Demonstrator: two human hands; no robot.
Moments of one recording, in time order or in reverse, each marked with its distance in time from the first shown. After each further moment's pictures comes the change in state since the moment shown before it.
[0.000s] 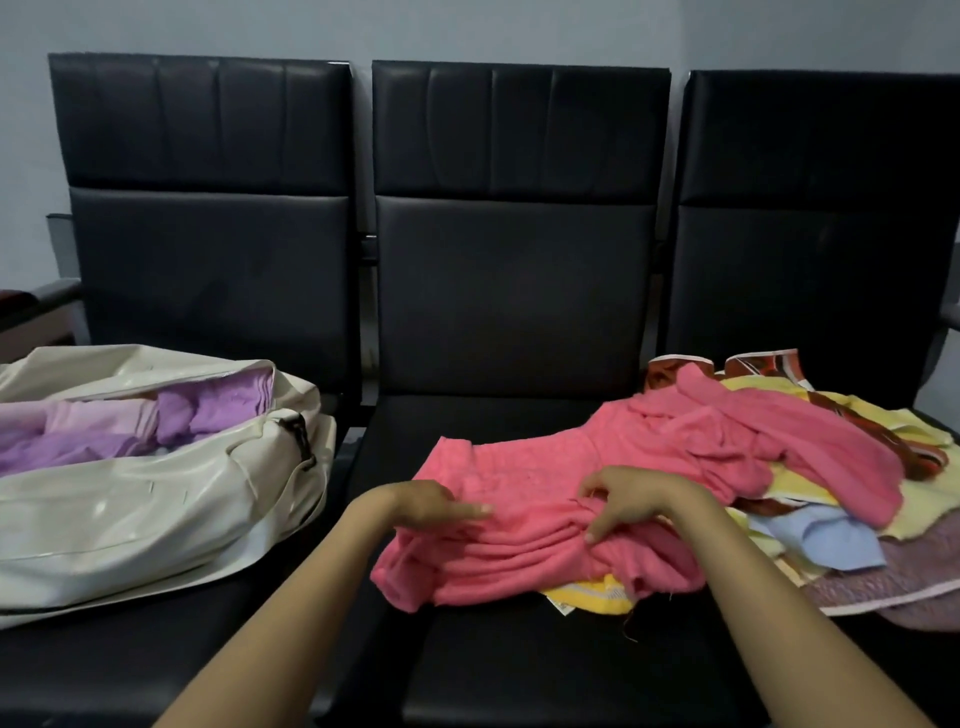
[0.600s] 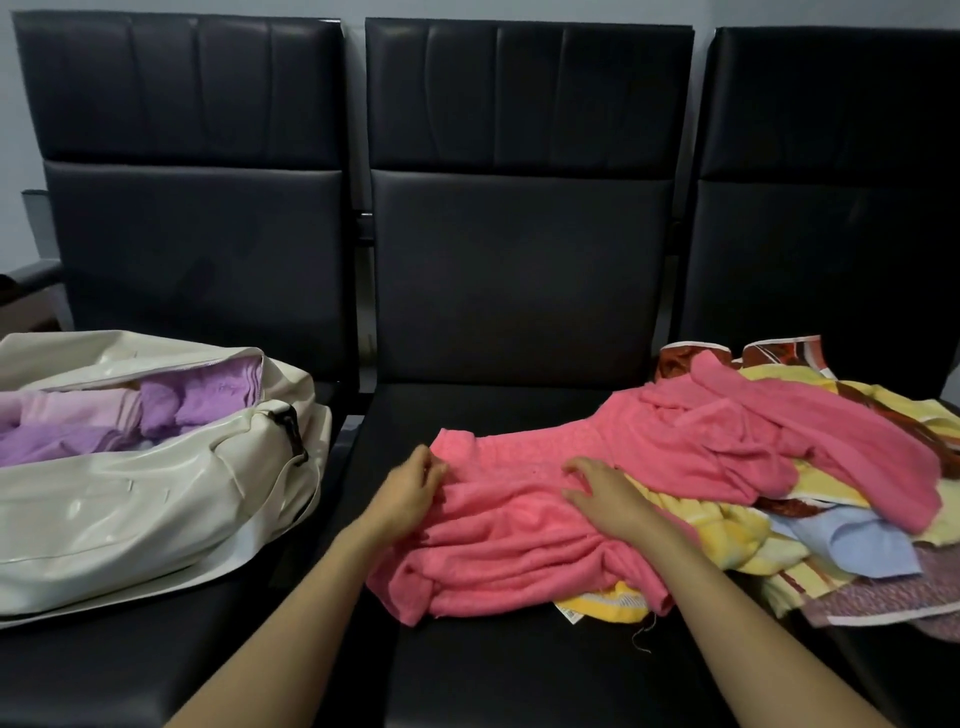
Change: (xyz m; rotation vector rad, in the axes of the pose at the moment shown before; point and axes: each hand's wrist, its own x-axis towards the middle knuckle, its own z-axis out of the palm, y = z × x) left_hand 0.037 -0.026 0.025 -0.467 0.582 0.192; right_hand 0.057 0.005 0.053 0.256 0.453 -0.097
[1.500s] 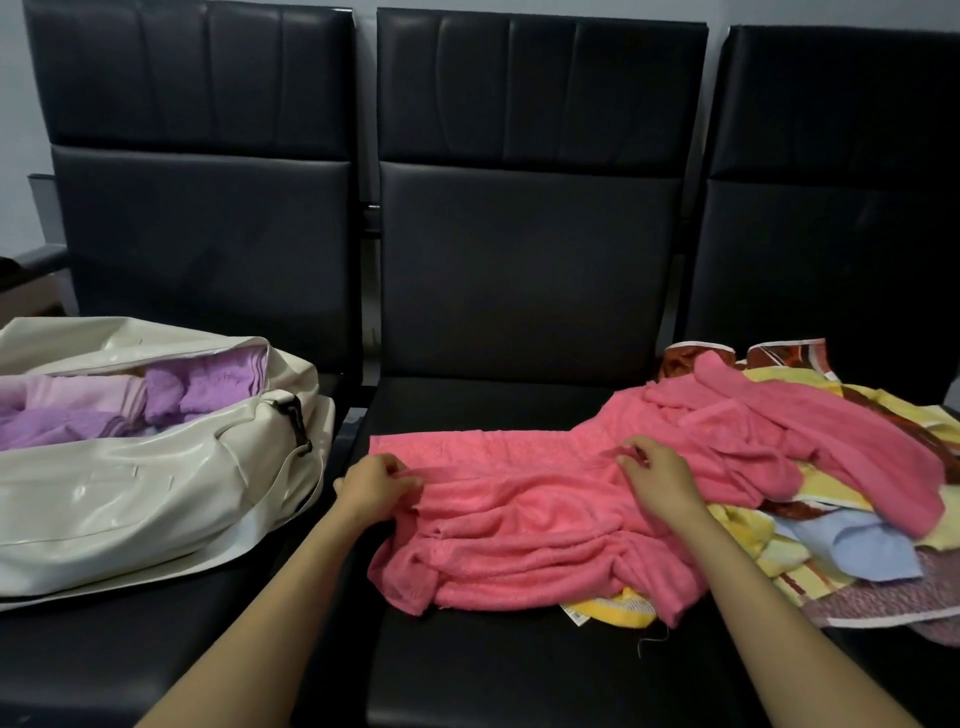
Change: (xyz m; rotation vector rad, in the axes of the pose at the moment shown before) left_hand 0.002 -0.024 -0.021 0.067 0.092 -0.225; right_hand -0.005 0.025 -0.028 0.180 0.346 0.186
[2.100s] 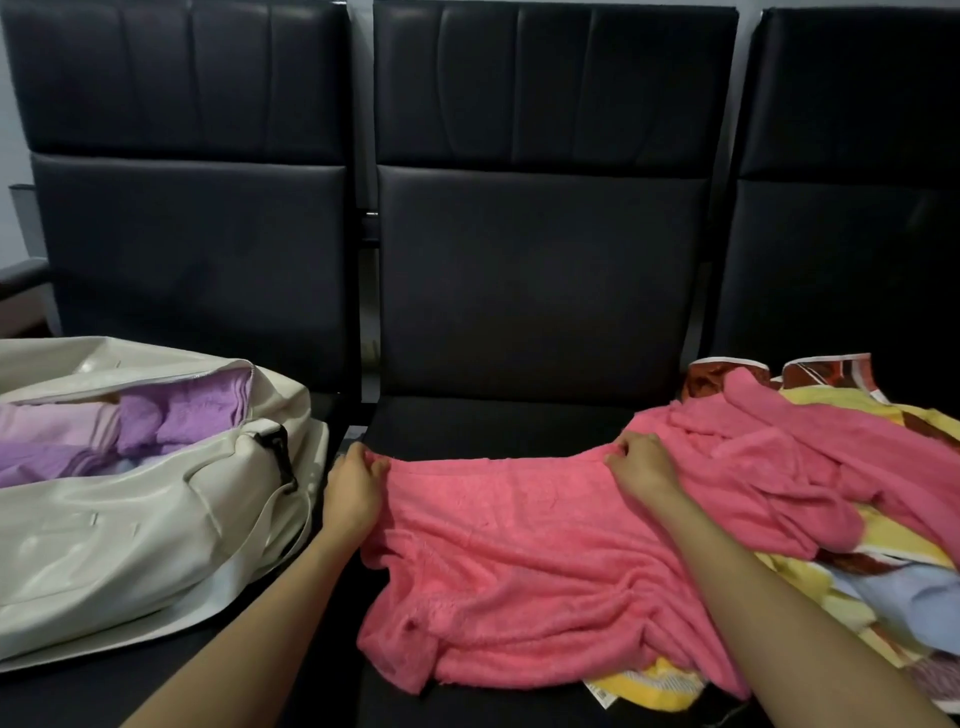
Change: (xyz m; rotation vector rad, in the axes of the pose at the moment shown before) left_hand 0.060 -0.013 0.007 -0.121 0.318 0.008; right_hand 0.083 -0.008 0.043 -0.142 -0.073 0.113
